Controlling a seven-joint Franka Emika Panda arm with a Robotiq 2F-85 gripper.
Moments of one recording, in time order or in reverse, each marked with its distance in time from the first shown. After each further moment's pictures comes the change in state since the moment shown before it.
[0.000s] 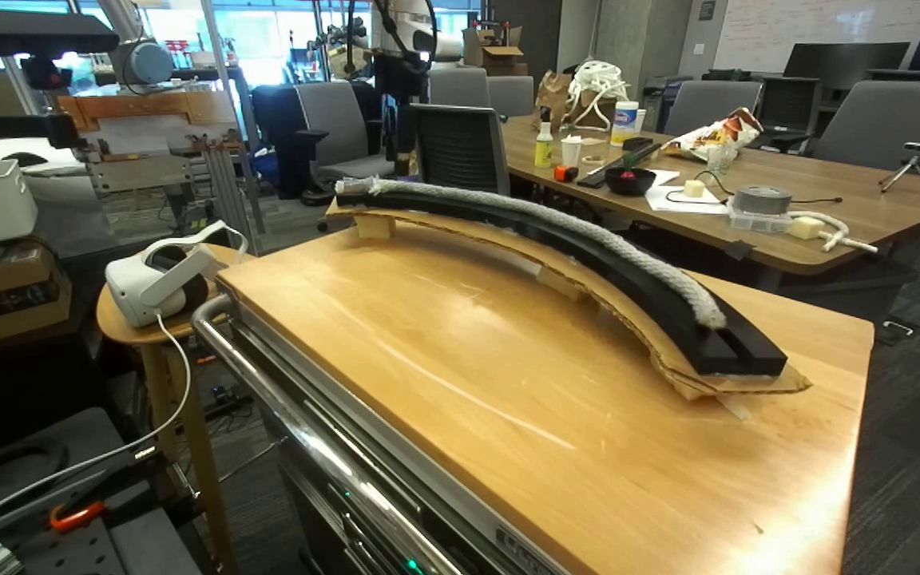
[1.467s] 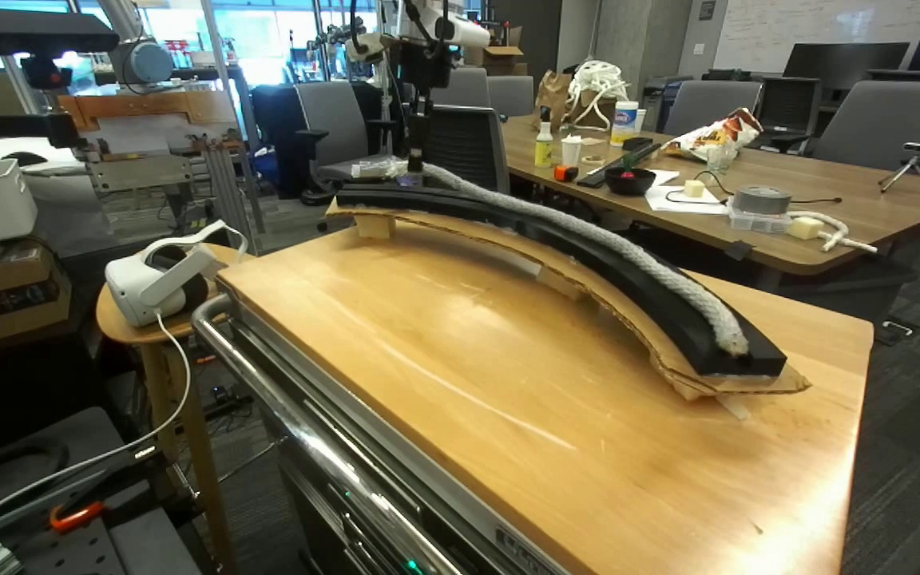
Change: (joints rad) arm -0.004 0.023 -0.079 0.089 0.064 -0.114 0.133
